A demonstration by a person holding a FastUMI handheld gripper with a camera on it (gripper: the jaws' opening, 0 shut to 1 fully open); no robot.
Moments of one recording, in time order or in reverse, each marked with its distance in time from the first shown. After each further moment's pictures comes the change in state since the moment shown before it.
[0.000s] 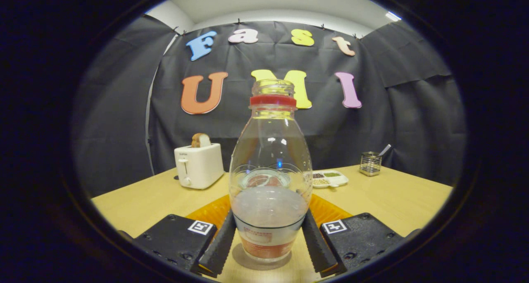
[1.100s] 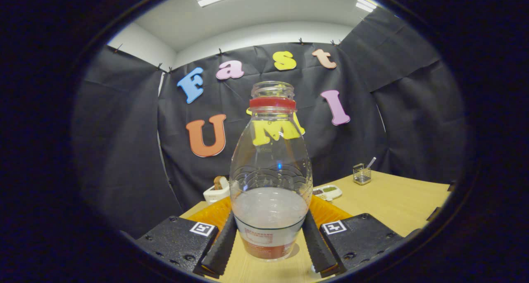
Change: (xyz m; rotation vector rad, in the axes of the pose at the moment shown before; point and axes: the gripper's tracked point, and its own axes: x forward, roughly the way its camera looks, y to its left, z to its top) arm -0.118 -0.008 0.133 0.156 -0.107 0.018
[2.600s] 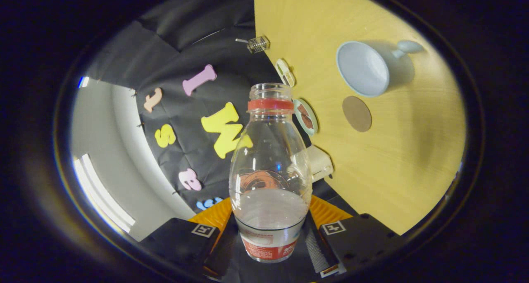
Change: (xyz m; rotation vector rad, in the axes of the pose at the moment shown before) arm -0.042 0.040 -0.027 1.716 0.198 0.066
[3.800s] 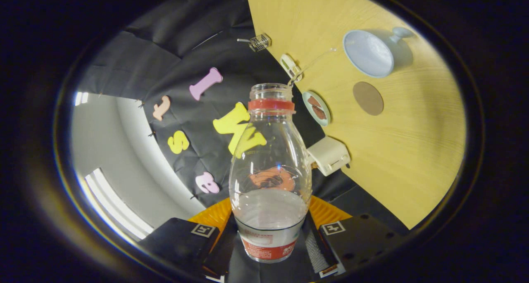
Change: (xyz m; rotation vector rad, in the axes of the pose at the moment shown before) arm -0.006 0.031 -0.004 0.226 0.010 0.124
